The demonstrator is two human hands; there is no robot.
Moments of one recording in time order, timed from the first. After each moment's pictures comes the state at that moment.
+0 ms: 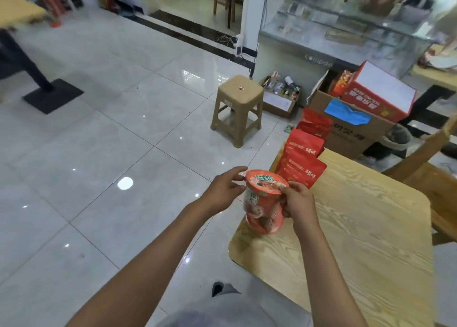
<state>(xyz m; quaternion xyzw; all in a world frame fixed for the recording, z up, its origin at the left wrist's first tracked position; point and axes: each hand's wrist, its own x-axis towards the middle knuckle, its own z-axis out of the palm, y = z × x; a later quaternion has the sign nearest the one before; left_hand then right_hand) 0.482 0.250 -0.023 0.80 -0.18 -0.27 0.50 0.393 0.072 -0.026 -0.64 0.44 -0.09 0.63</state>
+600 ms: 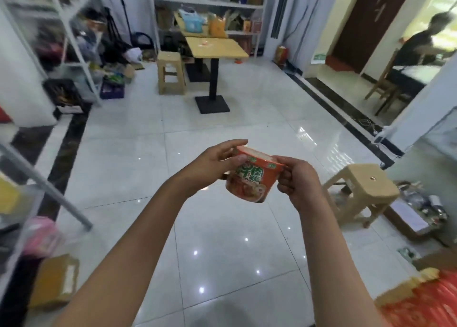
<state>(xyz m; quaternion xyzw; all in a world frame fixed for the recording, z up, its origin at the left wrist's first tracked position) 0.470 0.611 0.127 0.74 0.00 -0.02 0.67 0.538 0.409 0.127 -0.65 0.08 0.19 0.73</state>
